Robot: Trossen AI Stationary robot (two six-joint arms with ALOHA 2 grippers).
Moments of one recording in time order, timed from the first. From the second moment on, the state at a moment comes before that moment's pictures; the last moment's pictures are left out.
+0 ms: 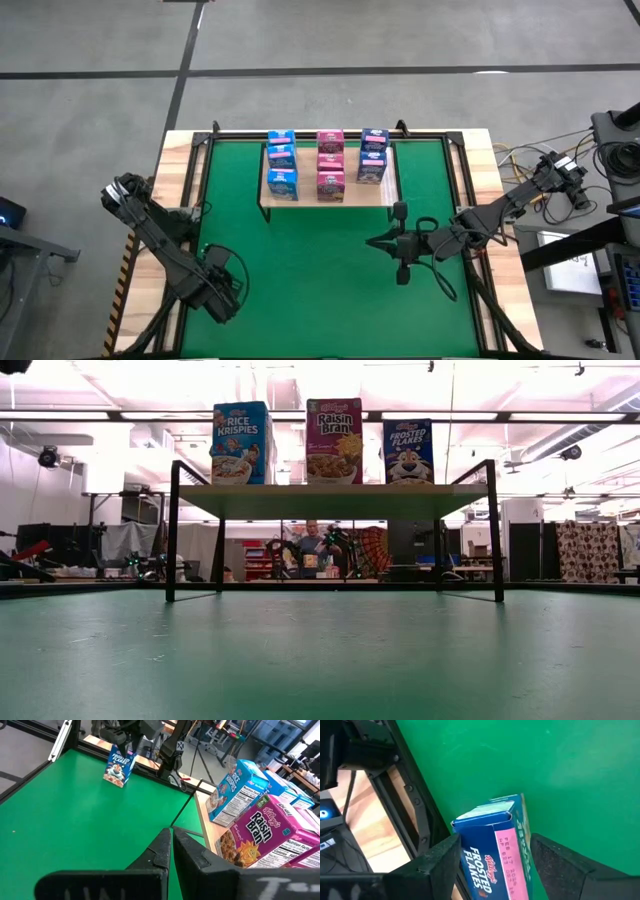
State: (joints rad) left arm -0.82 1.56 1.23 -1.47 -0.01 -1.94; right arm 0.51 1.14 0.83 -0.03 0.54 -0.21
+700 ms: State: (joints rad) left arm -0.83 1.56 1.30 -1.48 -0.01 -2.01; right arm 0.51 1.14 0.83 -0.04 0.54 -0.19
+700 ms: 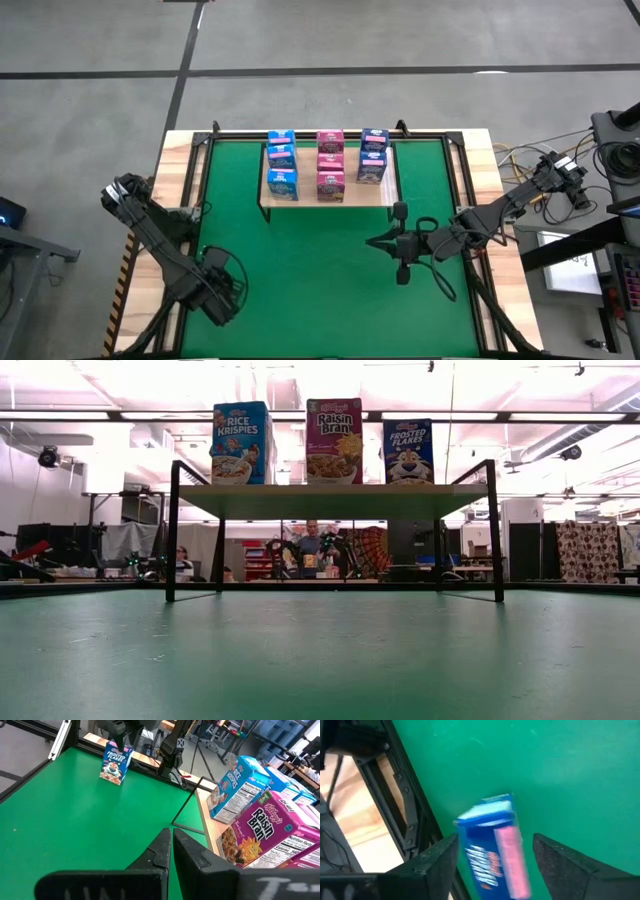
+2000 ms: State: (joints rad) left arm -0.79 1.56 1.53 -1.14 -0.66 -1.24; right arm 0.62 1.01 0.72 -0.05 0.59 -0.15
